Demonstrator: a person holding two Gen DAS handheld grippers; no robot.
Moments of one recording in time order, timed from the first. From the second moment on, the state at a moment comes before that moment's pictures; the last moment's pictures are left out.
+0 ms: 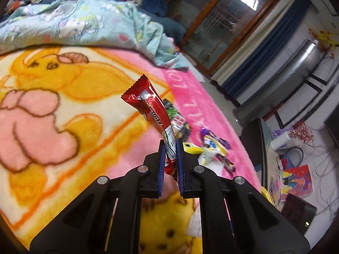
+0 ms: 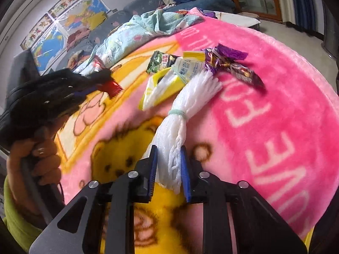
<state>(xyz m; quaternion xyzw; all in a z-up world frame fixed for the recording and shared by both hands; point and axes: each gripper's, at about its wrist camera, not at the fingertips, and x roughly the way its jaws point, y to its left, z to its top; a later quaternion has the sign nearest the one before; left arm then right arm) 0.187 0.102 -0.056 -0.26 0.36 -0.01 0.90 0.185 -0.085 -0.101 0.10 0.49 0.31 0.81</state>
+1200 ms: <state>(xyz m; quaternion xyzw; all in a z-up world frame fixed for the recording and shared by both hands) 0.129 -0.081 -0.027 -0.10 0.34 -0.22 0.91 0.125 -0.270 -0.029 0.15 0.39 0.18 0.89</state>
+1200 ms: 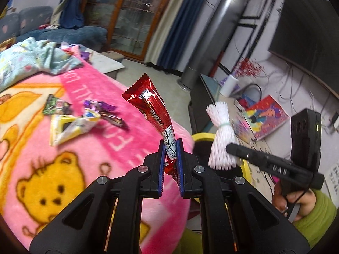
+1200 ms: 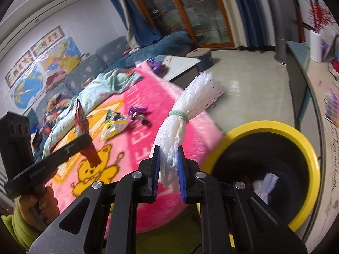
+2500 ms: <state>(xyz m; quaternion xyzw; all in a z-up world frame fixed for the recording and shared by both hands) 0.127 -0.229 -0.095 0.01 0.42 -0.34 0.84 0.118 -0.389 -0.110 0.15 0.47 0.08 0.86</state>
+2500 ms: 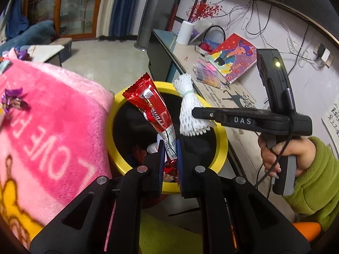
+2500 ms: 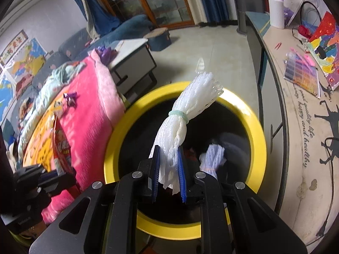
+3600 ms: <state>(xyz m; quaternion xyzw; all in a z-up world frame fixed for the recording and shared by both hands) 0.143 -0.185 -0.085 -0.04 0.38 -0.27 0.88 0.105 -0.388 -0.063 0.17 0.37 0.04 0.91</state>
